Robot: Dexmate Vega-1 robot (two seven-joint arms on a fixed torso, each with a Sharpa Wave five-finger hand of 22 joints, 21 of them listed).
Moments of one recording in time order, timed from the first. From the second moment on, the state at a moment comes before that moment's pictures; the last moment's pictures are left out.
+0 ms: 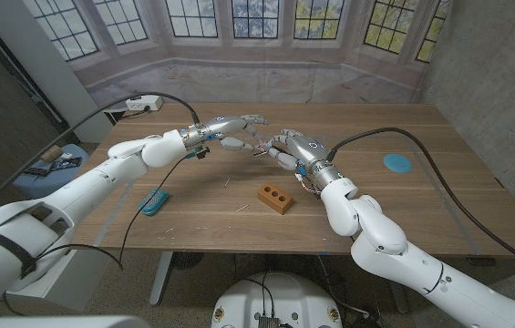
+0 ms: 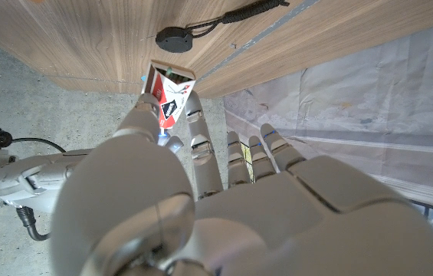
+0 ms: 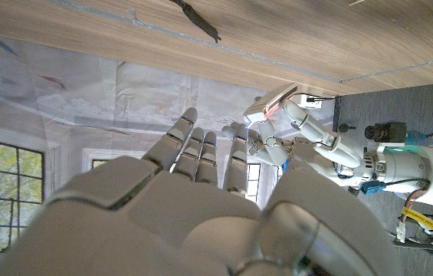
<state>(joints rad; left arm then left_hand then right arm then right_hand) 0.46 0.71 0.67 -1.18 0.47 -0.86 0.02 0.93 0.09 0.38 -0.16 0.20 0.94 0.00 0.21 0.22 0.25 0.05 0.20 0.18 0.10 0.07 0.18 0.17 0.15 0.06 0.20 0.17 -1.01 -0.68 -0.75 -2.22 -0.82 -0.60 -0.05 0.45 0.18 0.14 0.14 0.21 0.42 -0.02 0.18 0.18 0.18 0.09 0.19 0.19 0.13 0.03 0.20 0.24 0.32 -0.01 0.20 0.17</state>
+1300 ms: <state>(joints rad) 0.50 0.73 0.65 -1.25 0.47 -0.83 0.02 0.93 0.09 0.38 -0.16 0.20 0.94 0.00 0.21 0.22 0.25 0.05 0.20 0.18 0.10 0.07 0.18 0.17 0.15 0.06 0.20 0.17 -1.03 -0.67 -0.76 -2.23 -0.84 -0.60 -0.07 0.44 0.18 0.16 0.13 0.21 0.42 -0.02 0.18 0.18 0.18 0.09 0.19 0.19 0.13 0.02 0.20 0.24 0.33 -0.01 0.20 0.17</state>
